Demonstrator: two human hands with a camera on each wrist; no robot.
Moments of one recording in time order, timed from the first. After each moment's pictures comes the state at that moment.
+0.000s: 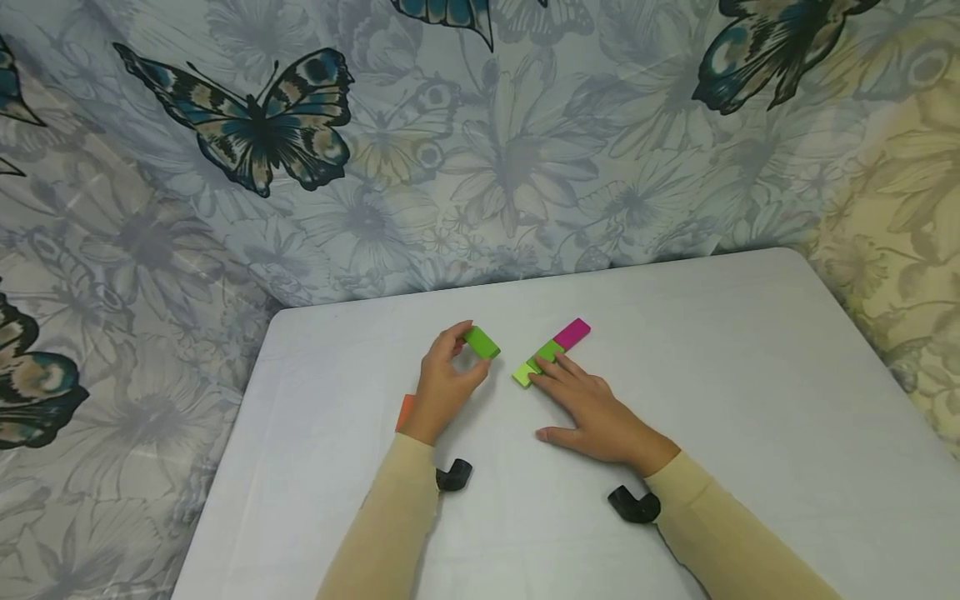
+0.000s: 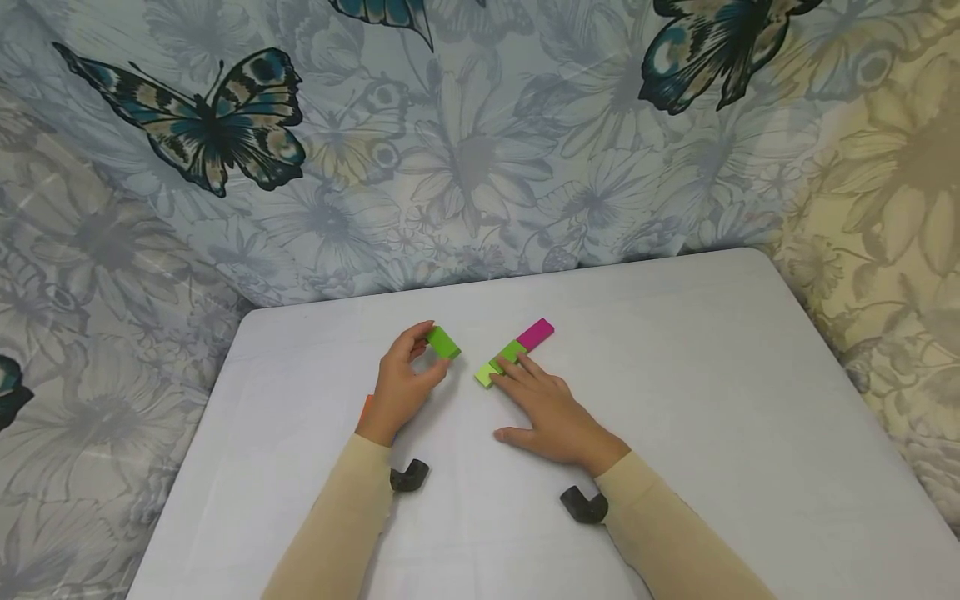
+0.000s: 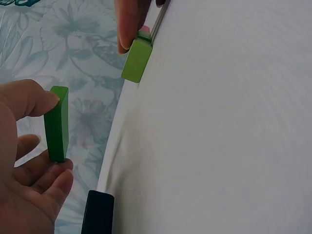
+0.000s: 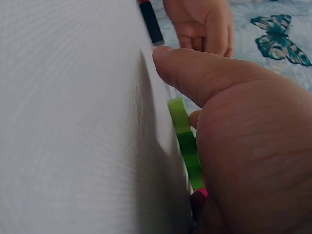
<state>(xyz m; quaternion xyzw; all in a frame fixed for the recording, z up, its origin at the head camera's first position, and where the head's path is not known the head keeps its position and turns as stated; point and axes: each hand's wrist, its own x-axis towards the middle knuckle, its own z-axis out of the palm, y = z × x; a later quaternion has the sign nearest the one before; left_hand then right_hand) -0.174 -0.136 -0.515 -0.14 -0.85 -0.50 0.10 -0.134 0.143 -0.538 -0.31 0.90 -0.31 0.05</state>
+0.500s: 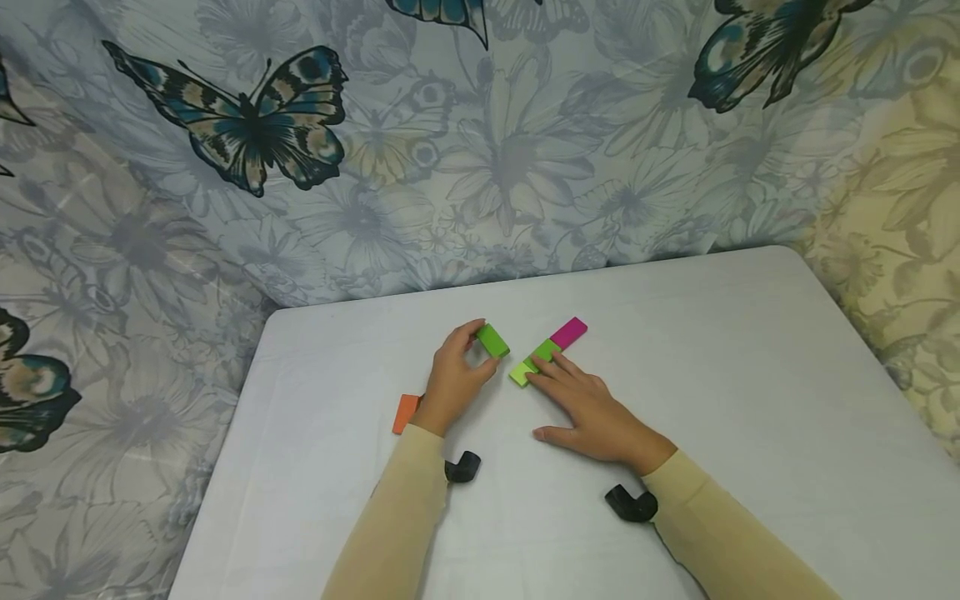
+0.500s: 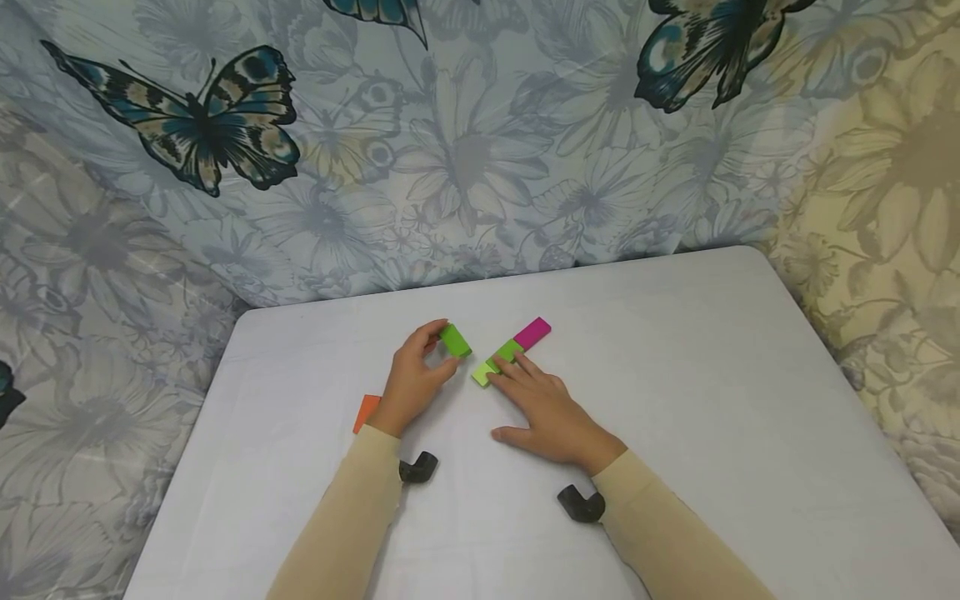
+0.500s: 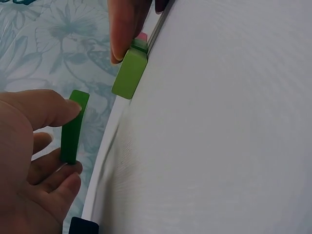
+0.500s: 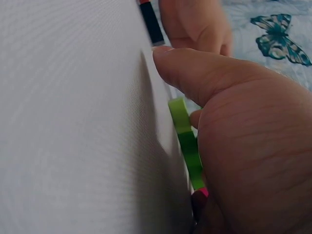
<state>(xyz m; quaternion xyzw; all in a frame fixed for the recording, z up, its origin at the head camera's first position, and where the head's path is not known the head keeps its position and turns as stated) -0.186 -0.117 -0.520 -0.13 -0.87 -0.48 0.05 -0.132 0.143 -0.534 -0.30 0.90 -0.31 0.05</state>
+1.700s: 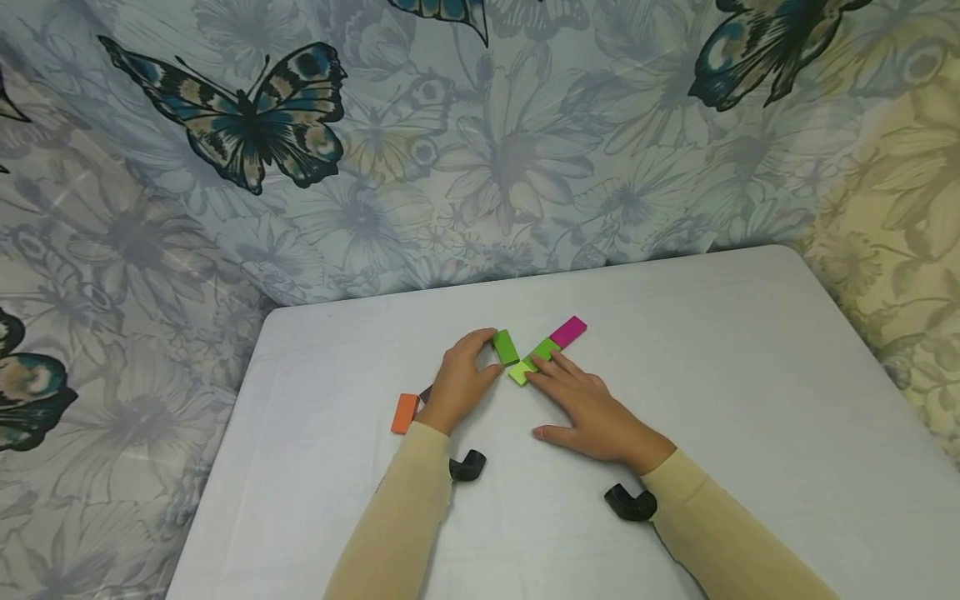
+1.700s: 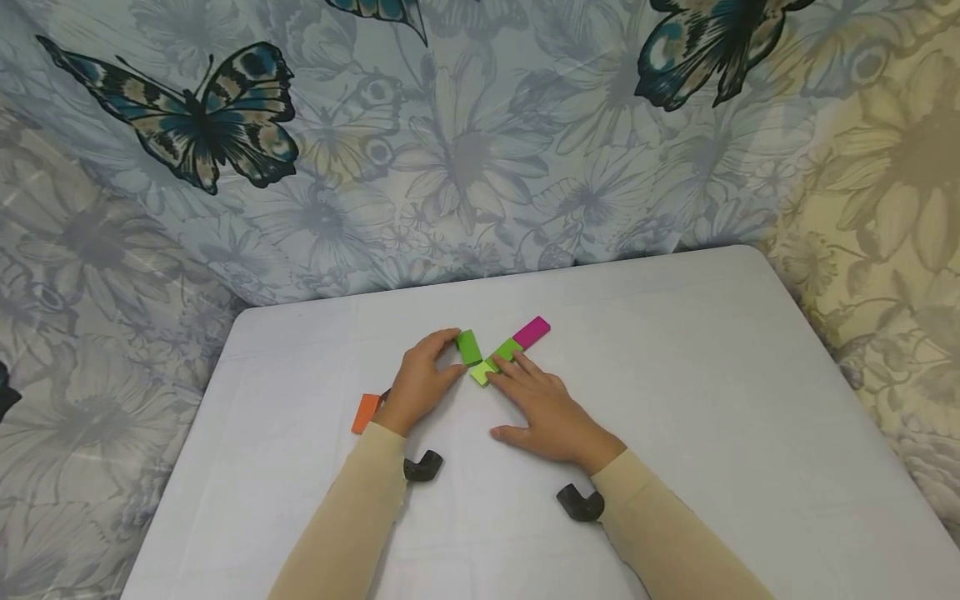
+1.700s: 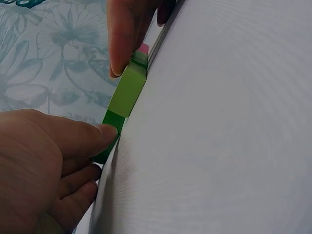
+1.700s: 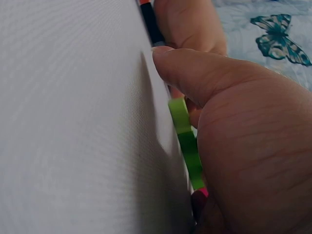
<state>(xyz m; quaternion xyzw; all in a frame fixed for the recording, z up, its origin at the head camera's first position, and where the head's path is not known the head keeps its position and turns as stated) -0.188 -0.111 -0.525 -0.14 -0.92 -0.37 0.00 -0.133 0.143 -0.535 -0.31 0.90 -0.31 0.05</state>
